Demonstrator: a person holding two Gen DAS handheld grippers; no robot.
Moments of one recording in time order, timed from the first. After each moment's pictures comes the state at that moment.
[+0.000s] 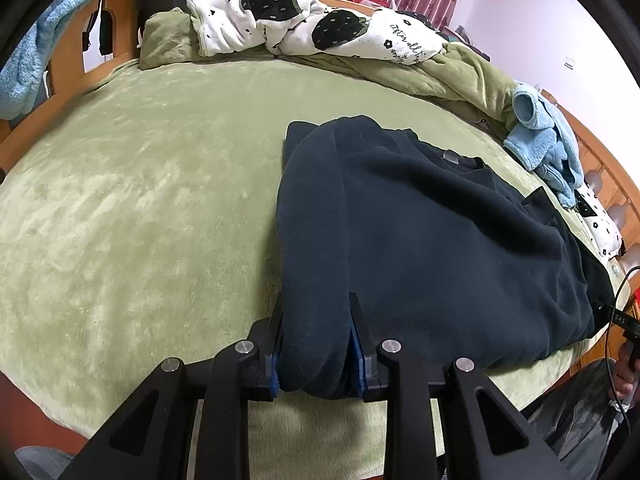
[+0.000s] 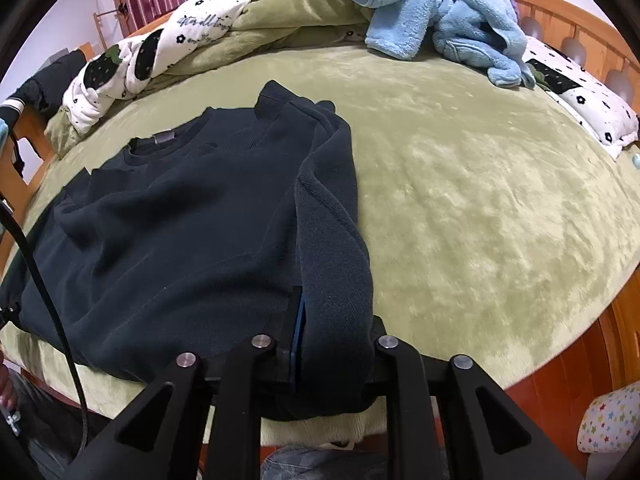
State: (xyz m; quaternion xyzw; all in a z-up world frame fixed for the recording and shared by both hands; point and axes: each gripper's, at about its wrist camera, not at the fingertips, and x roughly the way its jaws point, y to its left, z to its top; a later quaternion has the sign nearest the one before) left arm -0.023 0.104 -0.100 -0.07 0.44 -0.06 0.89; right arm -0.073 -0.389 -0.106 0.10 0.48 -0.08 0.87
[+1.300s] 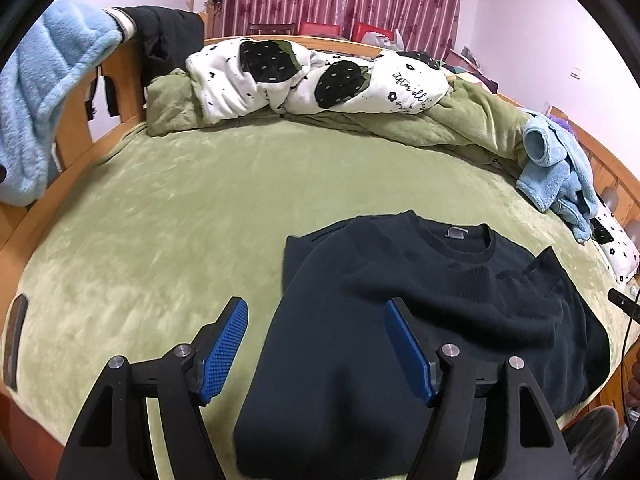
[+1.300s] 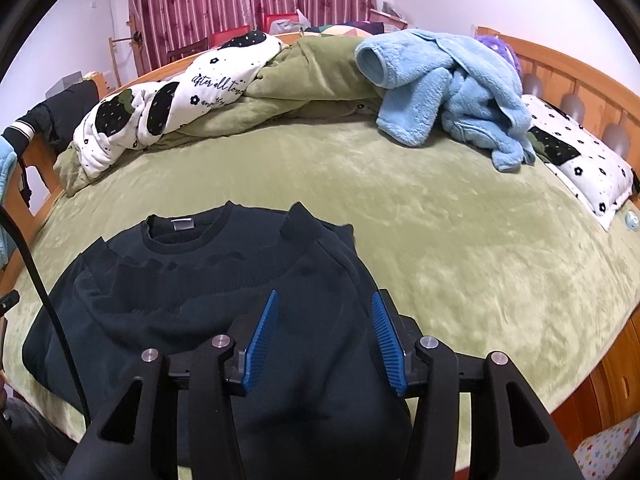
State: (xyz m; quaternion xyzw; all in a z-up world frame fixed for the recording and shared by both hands) left arm 0.034 0.078 -0.027 -0.04 0.39 -0.03 0.92; right arm -0.017 -0.382 -0.021 0.07 0.40 -0.08 0.91
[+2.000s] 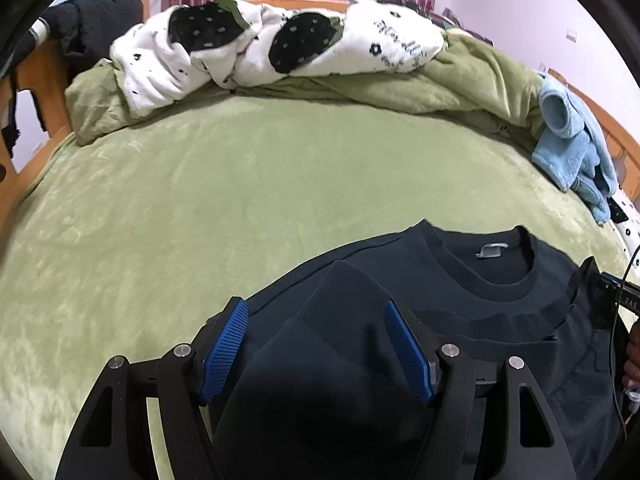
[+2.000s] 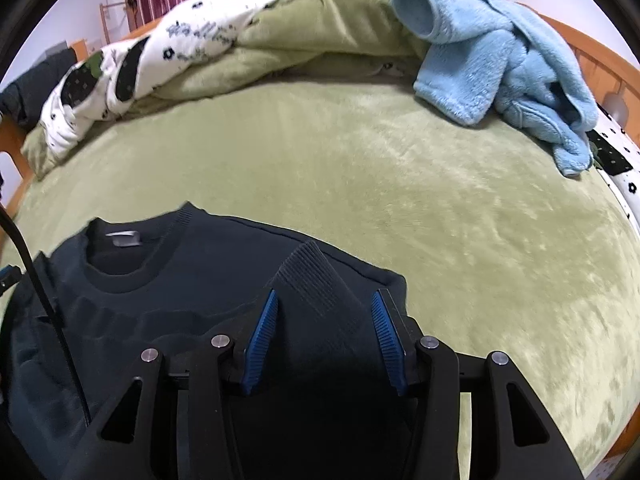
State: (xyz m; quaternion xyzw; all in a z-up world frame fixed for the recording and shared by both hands) left arm 0.179 0.031 -0.090 0.00 0.44 -0.07 0.90; right arm 0.135 -0.383 -0.103 0.06 0.46 -0.07 0.88
